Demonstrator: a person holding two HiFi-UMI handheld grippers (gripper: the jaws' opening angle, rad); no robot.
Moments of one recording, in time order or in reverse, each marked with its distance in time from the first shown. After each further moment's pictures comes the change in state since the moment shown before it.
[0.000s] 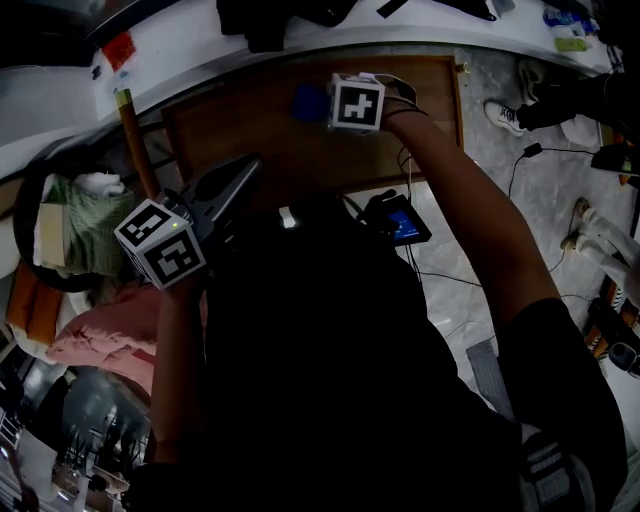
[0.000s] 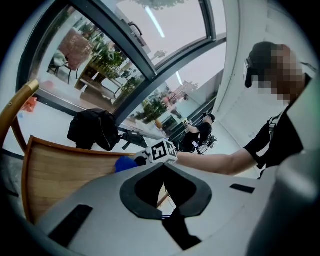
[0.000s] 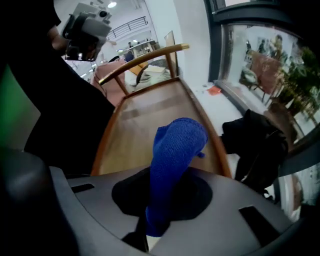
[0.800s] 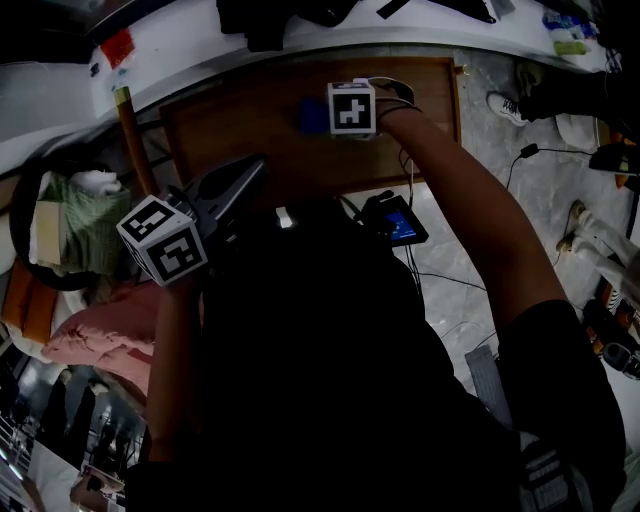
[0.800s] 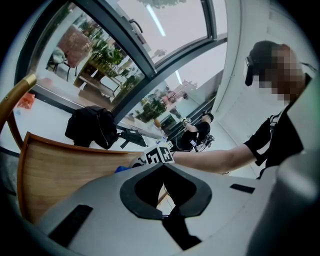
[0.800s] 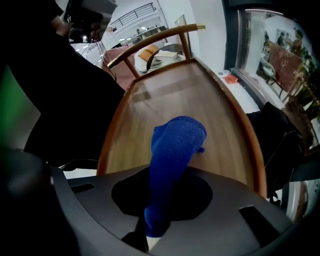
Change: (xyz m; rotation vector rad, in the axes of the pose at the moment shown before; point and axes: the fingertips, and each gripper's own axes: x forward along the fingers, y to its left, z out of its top) left arm 0.007 -0.002 -0.006 -0.008 0.013 -0.021; right arm 0.020 0.032 -0.015 -0.064 0.076 0.163
